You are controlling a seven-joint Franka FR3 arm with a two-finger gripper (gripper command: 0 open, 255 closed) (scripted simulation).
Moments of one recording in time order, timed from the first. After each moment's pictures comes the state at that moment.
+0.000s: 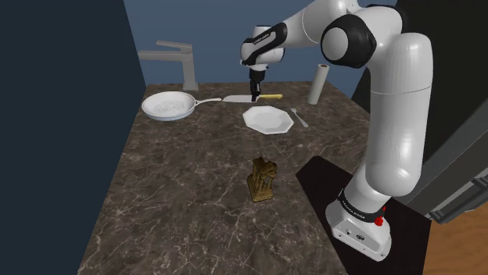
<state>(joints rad) 0.08 0.42 -0.39 -1.75 0.20 2.14 -1.36</state>
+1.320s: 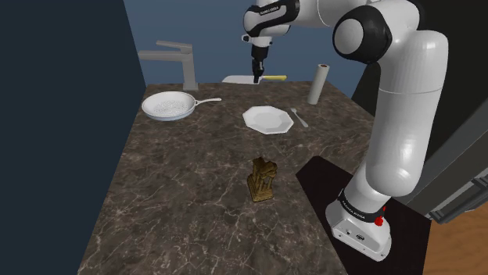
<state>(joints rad) 0.09 0.33 -0.41 -1.60 0.16 1.91 -1.32</state>
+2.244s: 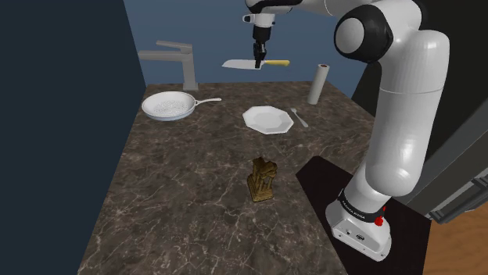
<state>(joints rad) 0.08 0.33 -0.41 -1.42 0.15 1.73 -1.31</state>
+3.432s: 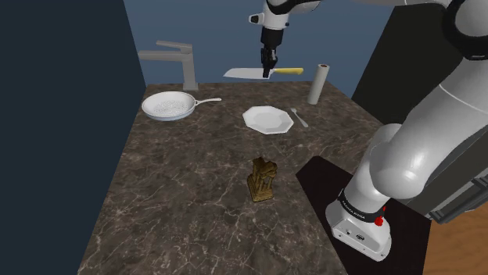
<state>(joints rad) 0.24 -0.20 -0.32 -1.98 -0.05 1.80 -1.04</state>
